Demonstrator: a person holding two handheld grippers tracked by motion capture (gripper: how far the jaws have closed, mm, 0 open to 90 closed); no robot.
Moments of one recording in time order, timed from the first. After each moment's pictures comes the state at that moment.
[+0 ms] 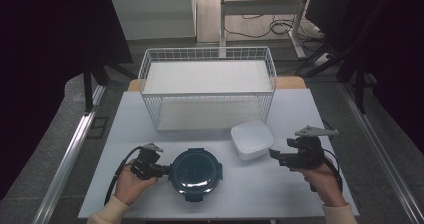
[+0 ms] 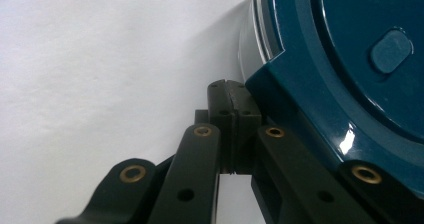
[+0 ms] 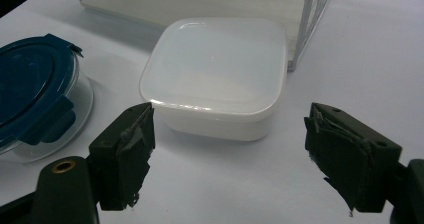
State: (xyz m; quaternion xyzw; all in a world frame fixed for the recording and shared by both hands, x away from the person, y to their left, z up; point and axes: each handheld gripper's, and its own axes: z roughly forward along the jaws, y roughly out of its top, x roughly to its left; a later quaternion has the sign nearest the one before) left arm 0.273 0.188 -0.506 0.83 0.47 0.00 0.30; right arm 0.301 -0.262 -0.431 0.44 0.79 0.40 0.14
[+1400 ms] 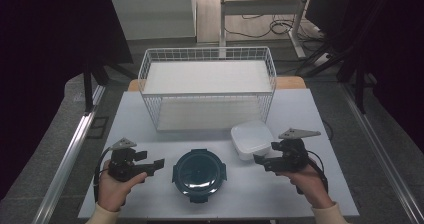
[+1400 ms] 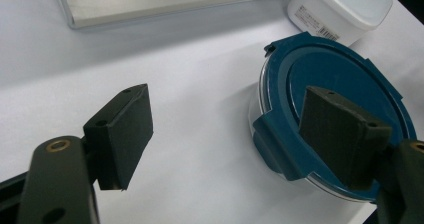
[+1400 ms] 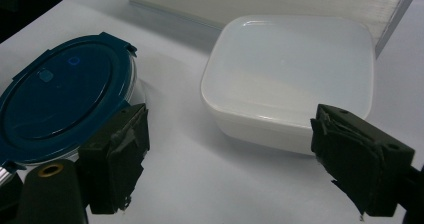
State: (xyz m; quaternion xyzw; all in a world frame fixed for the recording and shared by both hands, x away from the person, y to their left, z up) left arm 0.239 0.226 -0.461 0.73 0.53 0.08 0.41; right arm 0.296 -0.226 -0.435 0.41 0.81 0.41 0.10
